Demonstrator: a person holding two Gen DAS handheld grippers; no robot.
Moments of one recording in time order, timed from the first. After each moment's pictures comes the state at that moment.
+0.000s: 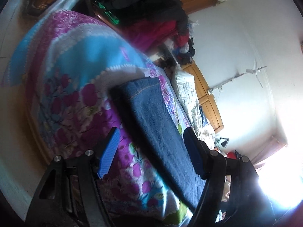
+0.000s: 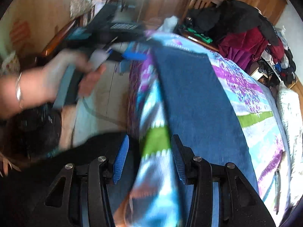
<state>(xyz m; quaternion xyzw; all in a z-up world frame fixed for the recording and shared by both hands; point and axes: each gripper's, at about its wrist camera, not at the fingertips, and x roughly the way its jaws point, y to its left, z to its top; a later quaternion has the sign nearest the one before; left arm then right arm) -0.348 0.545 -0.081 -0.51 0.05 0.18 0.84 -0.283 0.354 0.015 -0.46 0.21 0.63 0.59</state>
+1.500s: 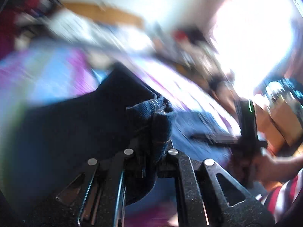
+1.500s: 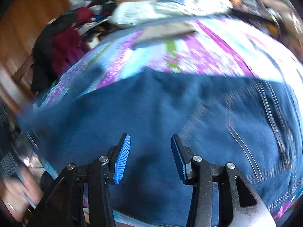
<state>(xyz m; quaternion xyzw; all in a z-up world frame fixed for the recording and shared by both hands) -0.065 0.190 0.018 -0.14 0.32 -0.17 0.92 -0.022 -0.008 0.026 0.04 0.46 0.26 0.85</state>
